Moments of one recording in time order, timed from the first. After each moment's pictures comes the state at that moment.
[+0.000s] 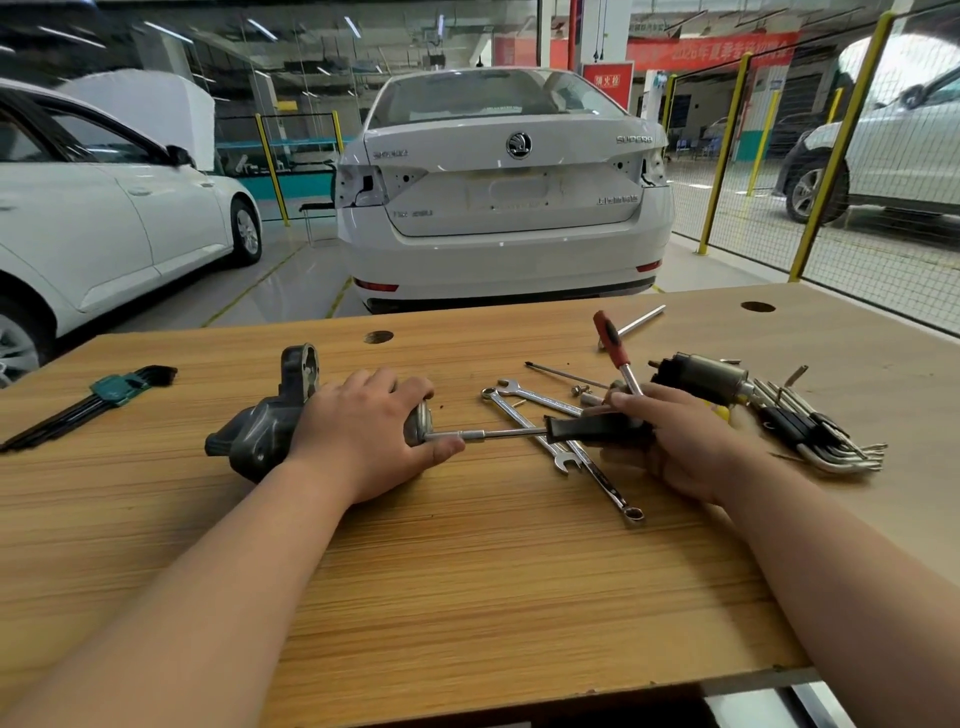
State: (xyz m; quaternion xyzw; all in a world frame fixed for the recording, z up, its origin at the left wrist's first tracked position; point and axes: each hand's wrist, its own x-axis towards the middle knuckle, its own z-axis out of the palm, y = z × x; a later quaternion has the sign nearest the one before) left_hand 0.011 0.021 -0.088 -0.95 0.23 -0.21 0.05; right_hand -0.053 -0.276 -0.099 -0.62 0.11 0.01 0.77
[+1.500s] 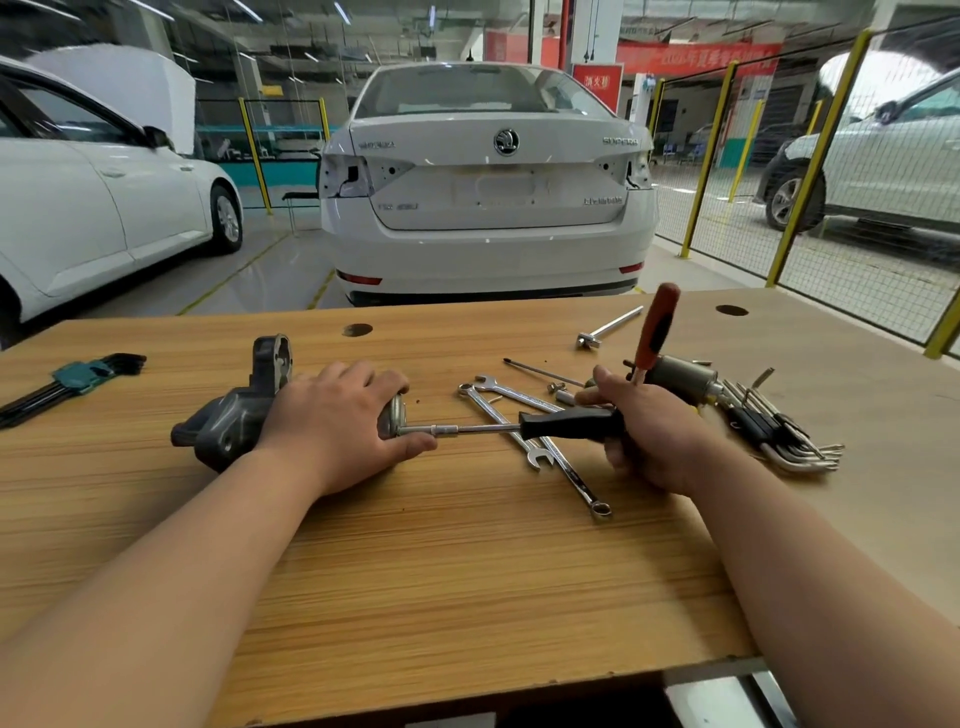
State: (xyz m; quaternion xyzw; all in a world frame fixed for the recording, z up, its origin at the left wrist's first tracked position) left_hand 0.010 0.020 -0.084 -0.95 0.23 -0.20 0.07; right_hand -0.054 -0.281 -0.095 -0.73 0.14 0.01 0.67
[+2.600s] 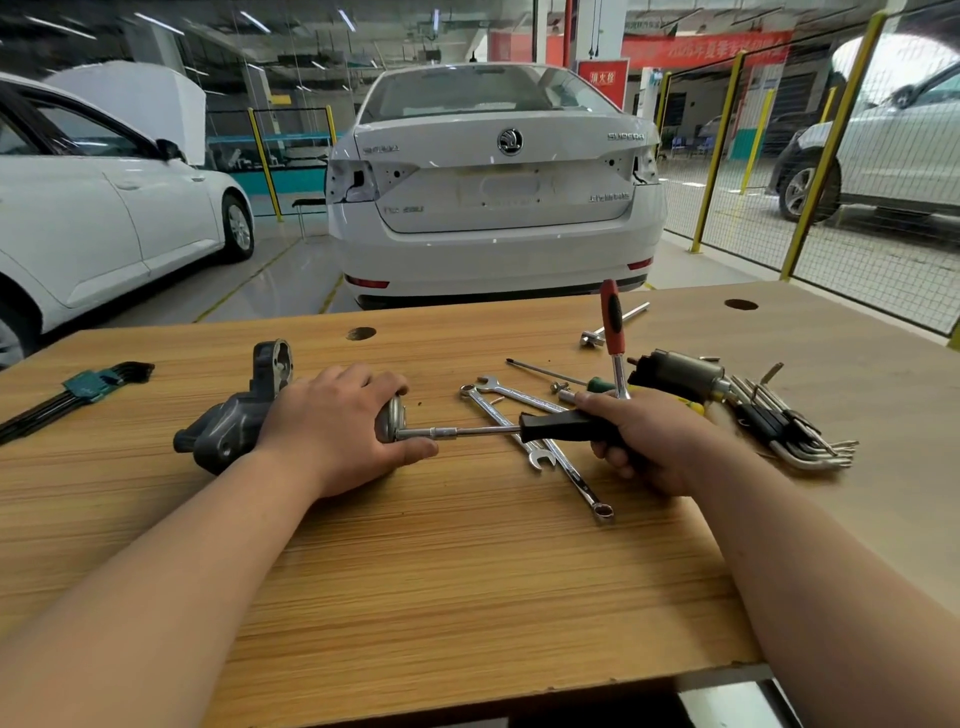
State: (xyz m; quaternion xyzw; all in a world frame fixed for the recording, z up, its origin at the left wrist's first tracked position) left_hand 0.012 0.021 -0.085 -0.95 0.23 -0.20 0.06; right_hand -0.056 -0.275 -0.090 -0.76 0.17 0.05 0.62
